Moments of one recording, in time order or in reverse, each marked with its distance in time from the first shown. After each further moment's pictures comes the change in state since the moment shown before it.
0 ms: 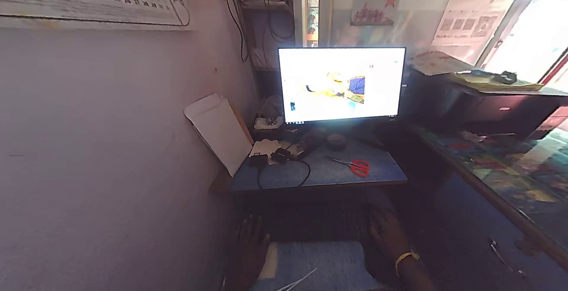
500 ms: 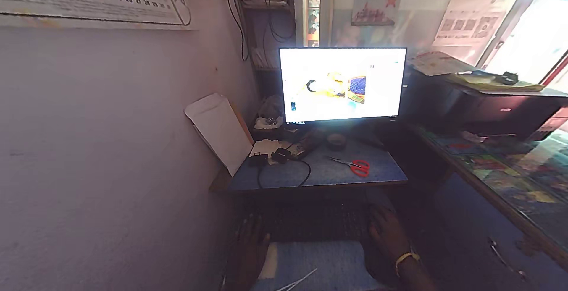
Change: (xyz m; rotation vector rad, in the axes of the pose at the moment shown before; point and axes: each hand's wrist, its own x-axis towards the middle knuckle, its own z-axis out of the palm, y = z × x) left_hand -0.001 0.002 -0.002 -0.004 -0.010 -0.012; right_hand 0.001 0.004 0.007 -0.027 0.067 -0.034
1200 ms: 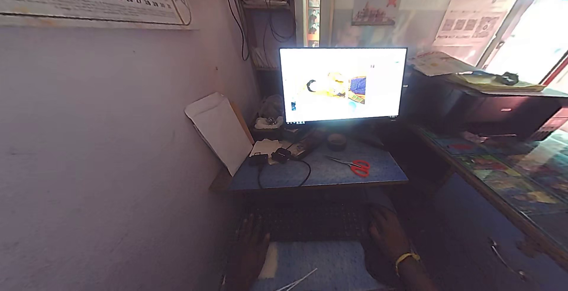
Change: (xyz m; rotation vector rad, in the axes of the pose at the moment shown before) left_hand 0.001 -0.003 0.005 -0.004 0.028 0.000; right_hand 0.001 0.000 0.000 0.008 -0.007 0.032
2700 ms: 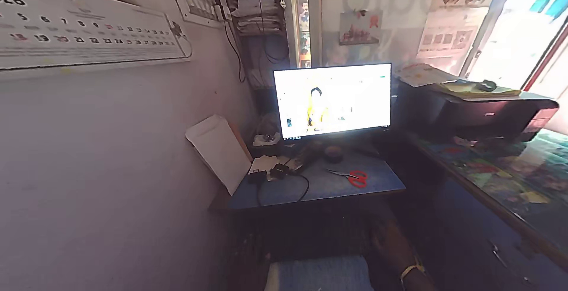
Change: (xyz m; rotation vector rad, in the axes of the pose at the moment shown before) left_hand 0.004 0.016 -0.030 -0.024 -0.145 -0.045; right_hand 0.004 -0.006 -0.013 -0.034 -0.191 0.101
